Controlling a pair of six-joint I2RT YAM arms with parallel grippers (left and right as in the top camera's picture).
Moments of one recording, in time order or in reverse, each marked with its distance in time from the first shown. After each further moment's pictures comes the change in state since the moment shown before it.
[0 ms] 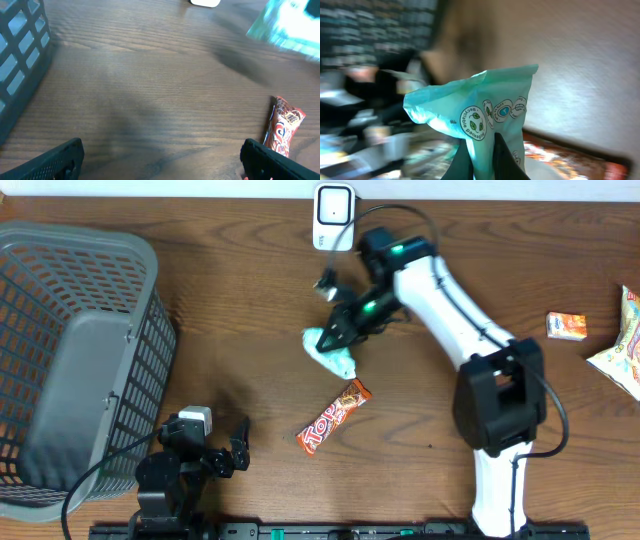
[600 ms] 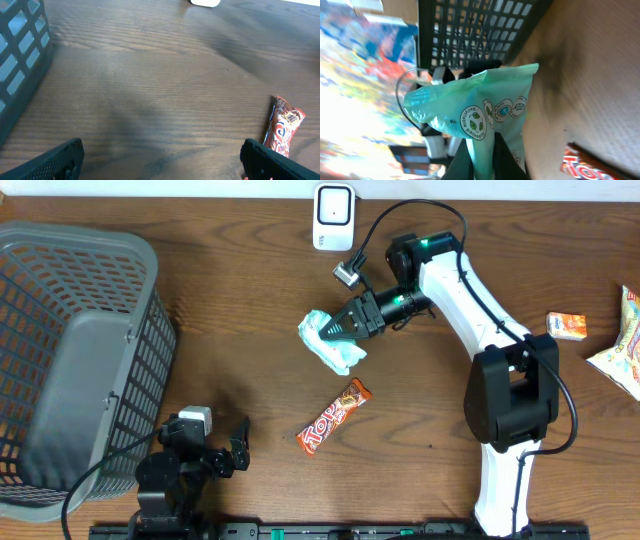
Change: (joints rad) left arm 0.000 0.000 0.000 0.000 0.000 0.000; right arm -0.070 0.000 -0.026 -0.168 -0.394 -0.254
